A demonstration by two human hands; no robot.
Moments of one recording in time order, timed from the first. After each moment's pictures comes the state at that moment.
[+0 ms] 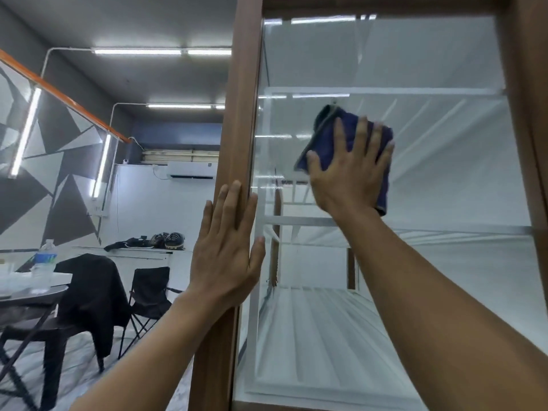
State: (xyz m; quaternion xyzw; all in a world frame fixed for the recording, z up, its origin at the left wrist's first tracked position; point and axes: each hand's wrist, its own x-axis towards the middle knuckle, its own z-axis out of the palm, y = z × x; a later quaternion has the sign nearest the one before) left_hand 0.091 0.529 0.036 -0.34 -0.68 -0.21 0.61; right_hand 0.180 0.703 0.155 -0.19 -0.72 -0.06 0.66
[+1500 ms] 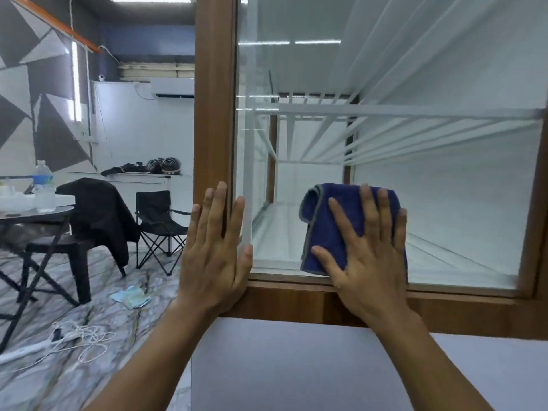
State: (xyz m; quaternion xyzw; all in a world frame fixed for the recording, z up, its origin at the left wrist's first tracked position) left_hand 0.106 0.526 -0.125 -0.34 -0.71 -0.20 0.59; right_hand 0.226 0.738 -0.122 -0.11 -0.82 -0.11 0.55
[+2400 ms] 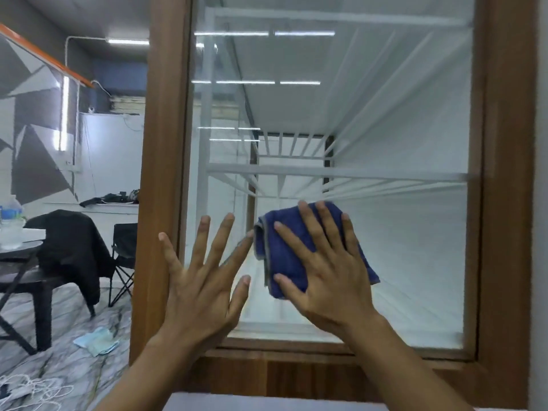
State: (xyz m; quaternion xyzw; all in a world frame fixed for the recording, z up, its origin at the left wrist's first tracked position) left_hand 0.134 0.580 -0.077 -0.32 -0.75 -0.07 0.57; right_hand 0.235 0.777 -0.053 0.00 -0.81 -0.19 0.55
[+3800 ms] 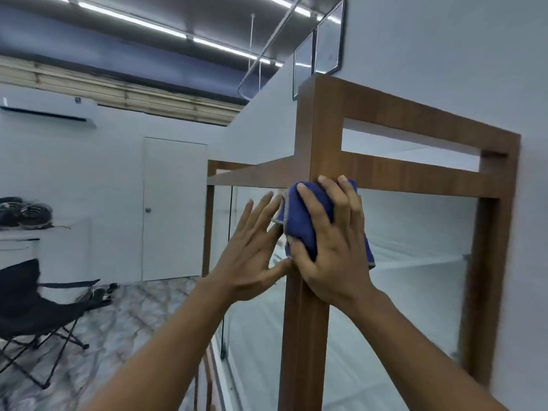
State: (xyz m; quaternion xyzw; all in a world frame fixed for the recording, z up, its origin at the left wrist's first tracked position) left_hand -0.035 0.484 0.419 -0.70 -0.53 -0.32 0.34; right_hand 0.120 0.564 0.428 -0.09 -0.77 -0.12 0.62
